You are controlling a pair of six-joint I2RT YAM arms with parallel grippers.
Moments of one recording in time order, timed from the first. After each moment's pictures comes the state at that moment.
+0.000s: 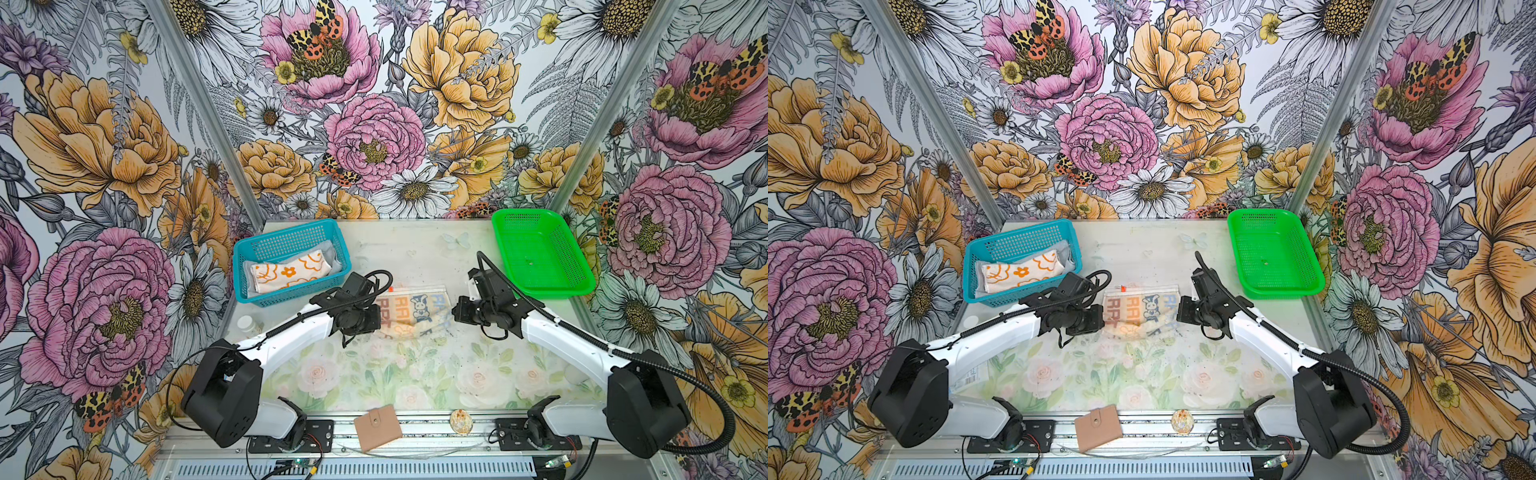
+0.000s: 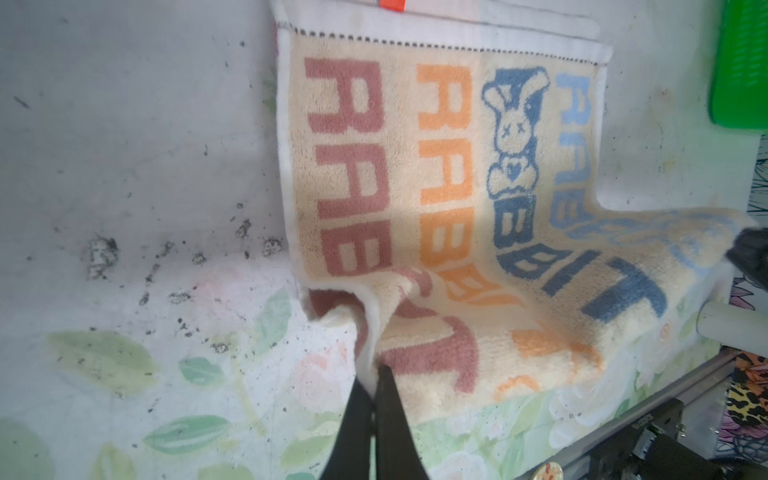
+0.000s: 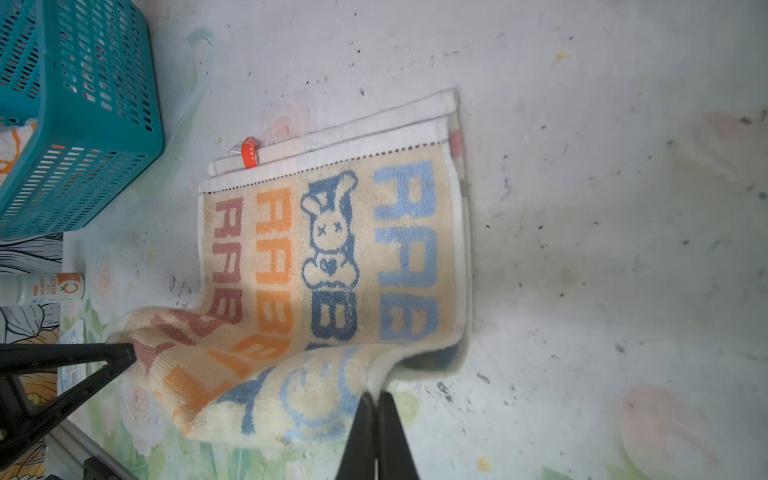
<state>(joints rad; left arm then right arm) -0.55 1.42 0.91 -0.56 0.16 -0.64 0.43 1.35 0.83 -0.43 -0.21 0.56</state>
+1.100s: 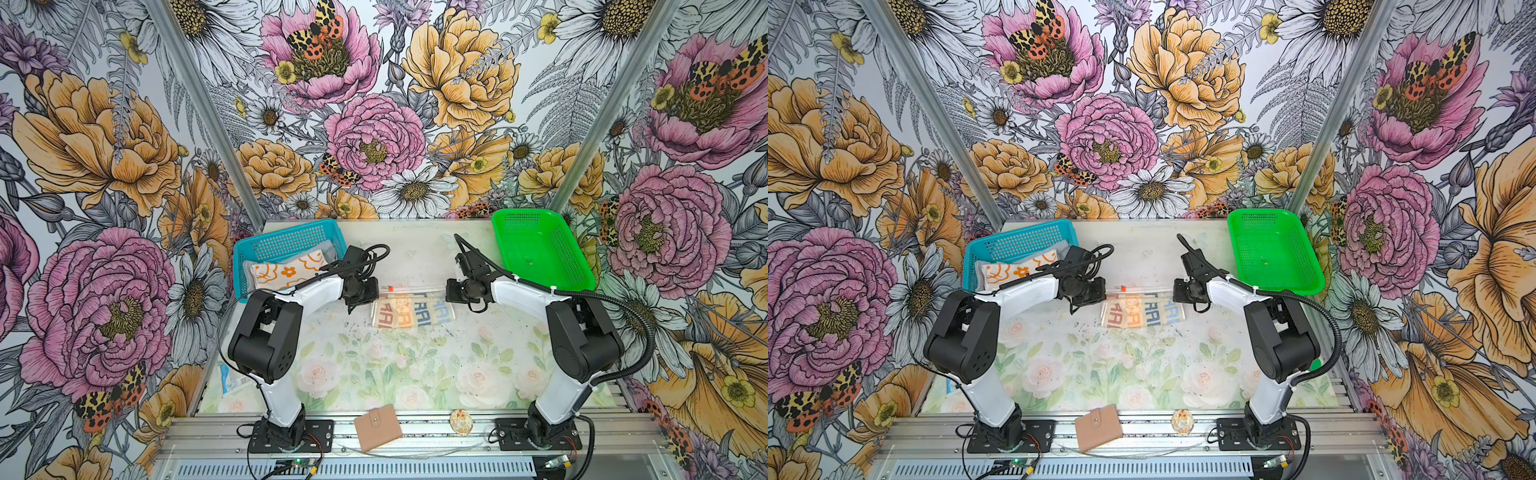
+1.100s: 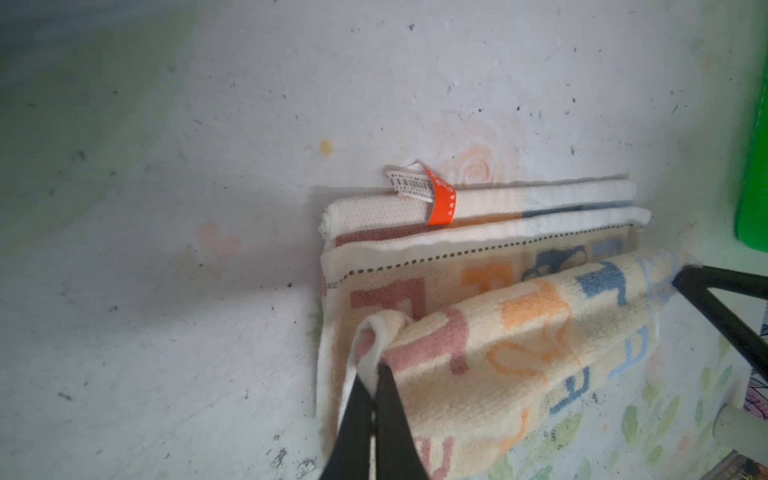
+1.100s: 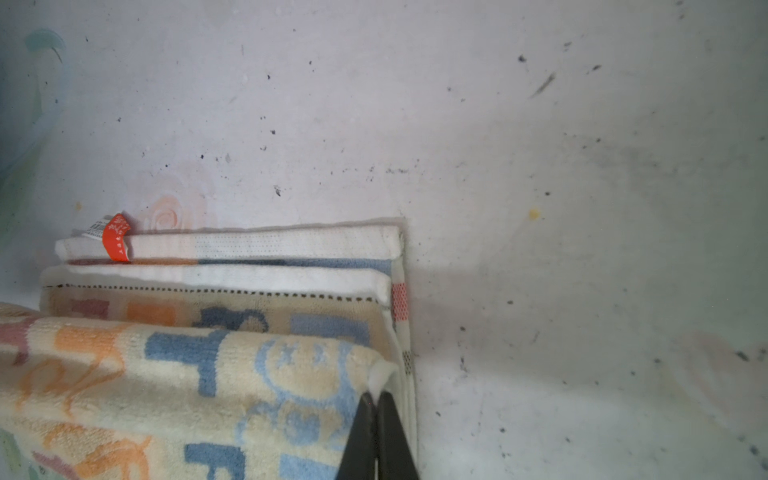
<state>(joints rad) -0.40 1.77 1.15 -0.48 0.20 -0.54 0.36 1.76 1.09 -0.38 -0.13 0.40</state>
